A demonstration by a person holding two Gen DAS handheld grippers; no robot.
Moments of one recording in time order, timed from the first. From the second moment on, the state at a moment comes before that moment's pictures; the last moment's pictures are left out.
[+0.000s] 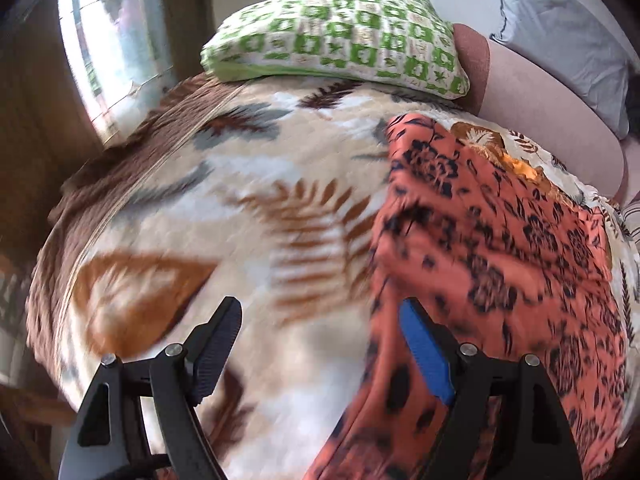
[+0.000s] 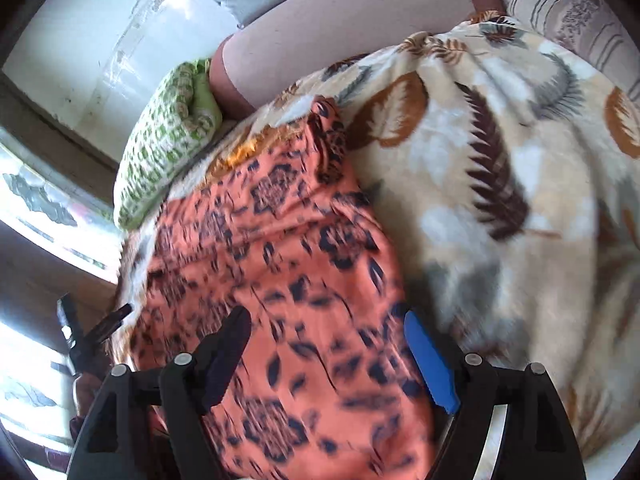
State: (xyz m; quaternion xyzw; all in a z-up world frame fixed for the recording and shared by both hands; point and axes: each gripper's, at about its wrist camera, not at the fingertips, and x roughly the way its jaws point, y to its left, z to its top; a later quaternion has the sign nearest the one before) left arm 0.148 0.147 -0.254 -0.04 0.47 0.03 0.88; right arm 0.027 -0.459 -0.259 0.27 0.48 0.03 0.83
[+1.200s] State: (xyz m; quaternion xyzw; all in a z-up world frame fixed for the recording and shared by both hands) left arm 0.054 0.158 -0.303 -0.09 0.61 -0.06 0.79; right arm -0.038 -0.479 -0.296 0.31 0.57 -0.01 0.76
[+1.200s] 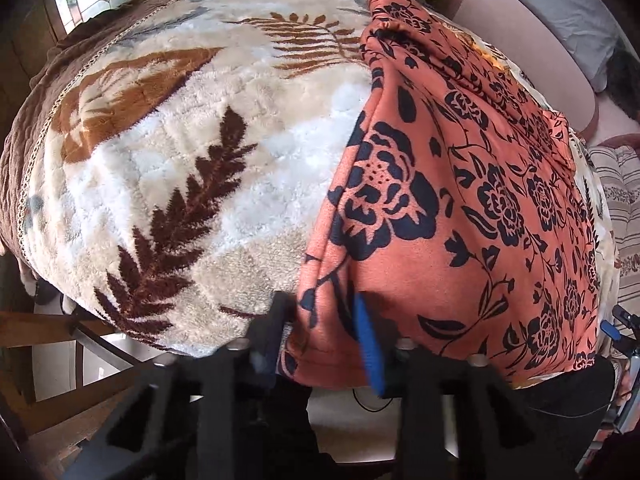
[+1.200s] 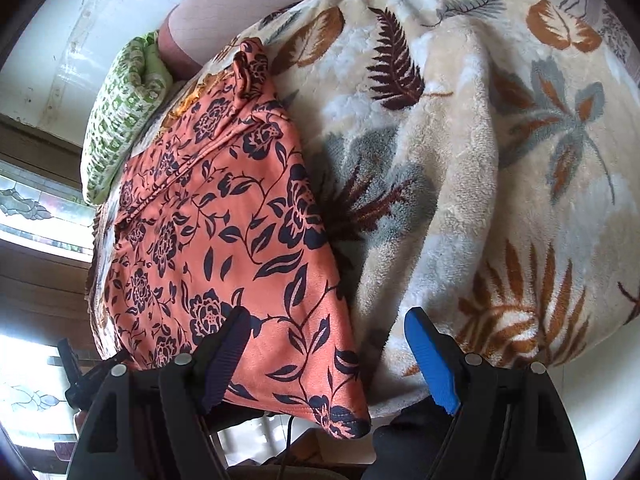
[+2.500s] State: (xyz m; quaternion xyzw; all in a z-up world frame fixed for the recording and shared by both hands) left arm 0.221 0.161 -0.165 -0.22 0.52 -0.22 0.80; right arm 0.111 -0.490 -0.195 0.40 0.43 0.12 0.80
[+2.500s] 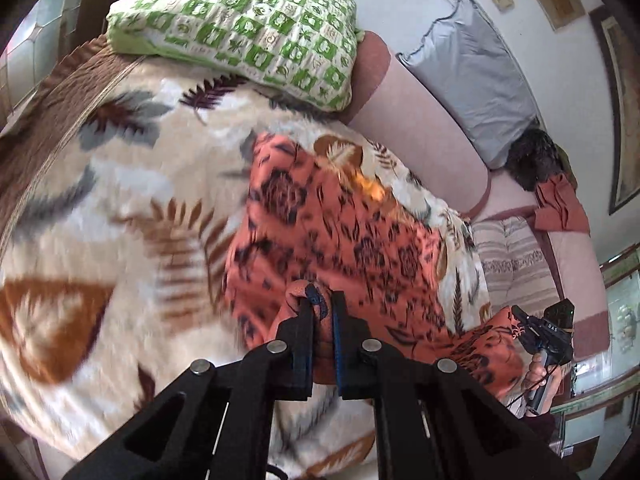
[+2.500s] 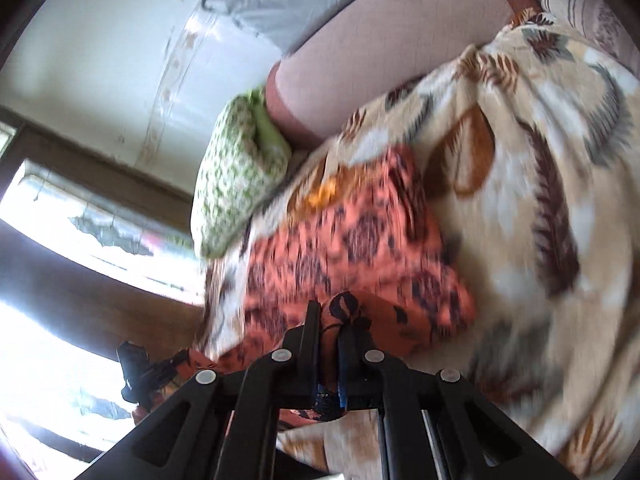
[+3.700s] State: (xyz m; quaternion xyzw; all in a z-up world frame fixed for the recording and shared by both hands) left arm 0.293 0.121 -0.186 -0.25 0.37 -0.04 0.89; right arm 0.276 -0.483 -0.251 0.35 0.44 0.08 0.82
